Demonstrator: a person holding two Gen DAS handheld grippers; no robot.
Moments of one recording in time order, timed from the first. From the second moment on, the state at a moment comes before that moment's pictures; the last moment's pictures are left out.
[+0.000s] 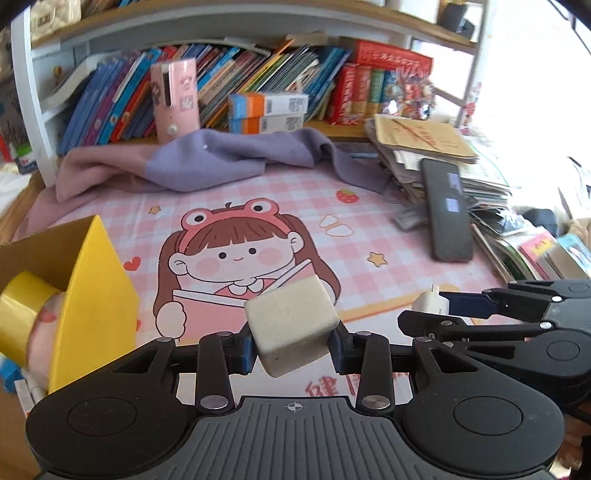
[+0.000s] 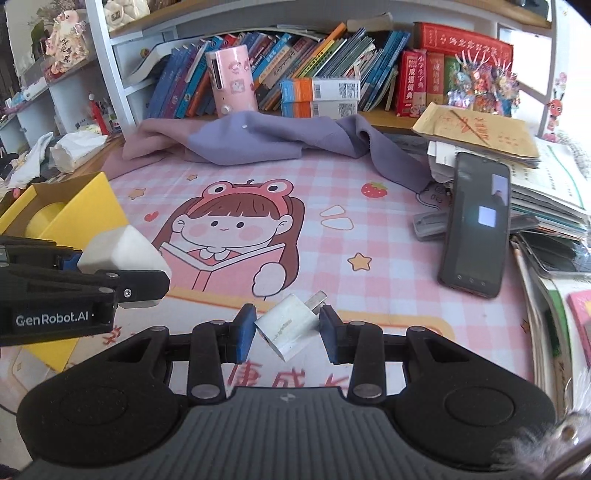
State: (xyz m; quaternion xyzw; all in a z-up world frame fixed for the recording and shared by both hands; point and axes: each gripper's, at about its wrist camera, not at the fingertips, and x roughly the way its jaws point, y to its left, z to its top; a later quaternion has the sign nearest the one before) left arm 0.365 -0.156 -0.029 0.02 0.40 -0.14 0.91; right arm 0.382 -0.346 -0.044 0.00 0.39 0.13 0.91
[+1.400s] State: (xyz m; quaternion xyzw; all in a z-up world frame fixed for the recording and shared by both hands) left arm 0.146 -0.016 -0.001 0.01 0.33 -0.22 0.92; right arm 0.137 -0.206 0.001 -0.02 0.35 0.07 0.94
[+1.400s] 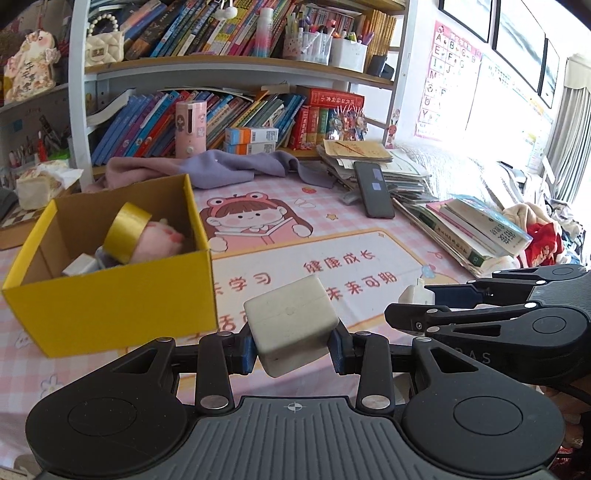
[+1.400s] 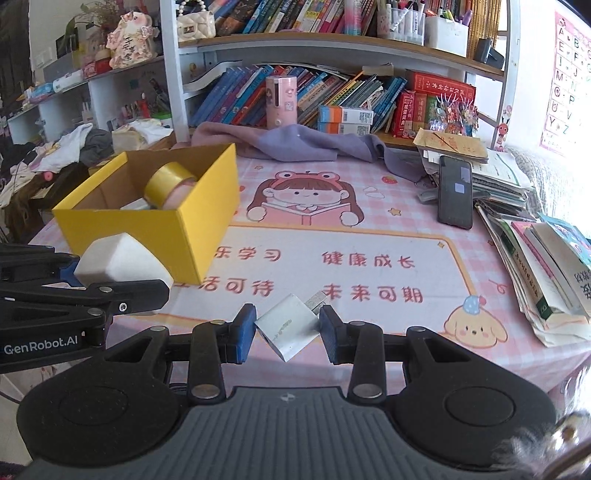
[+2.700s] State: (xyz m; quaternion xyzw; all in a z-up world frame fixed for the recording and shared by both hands) left arm 0.086 0.098 -0.001 -0.05 0.33 -0.06 0.94; right arm 0.116 -0.084 0.001 -0.08 0.35 0.24 0.90
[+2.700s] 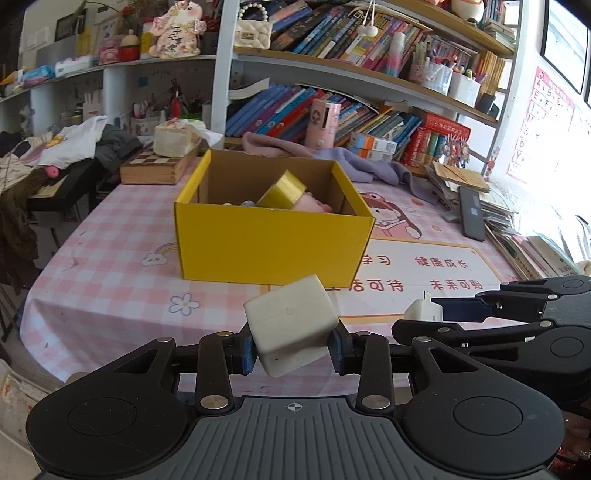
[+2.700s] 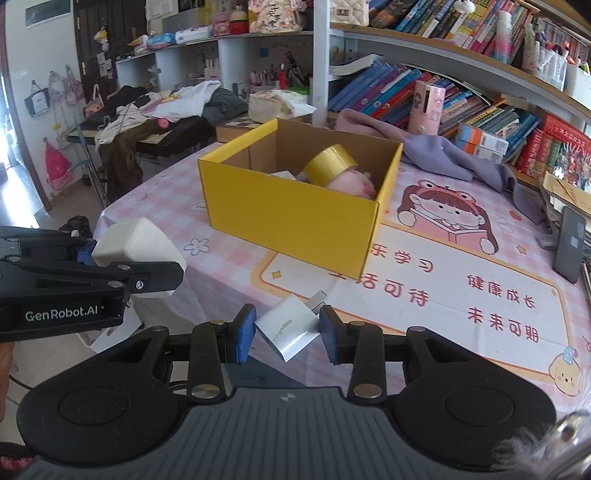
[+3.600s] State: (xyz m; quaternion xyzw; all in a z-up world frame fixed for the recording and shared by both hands) left arm 0.186 0.106 0.040 0.00 0.28 -0.01 0.96; right arm 0.237 -0.061 0.037 -0.07 0.26 0.30 0.92
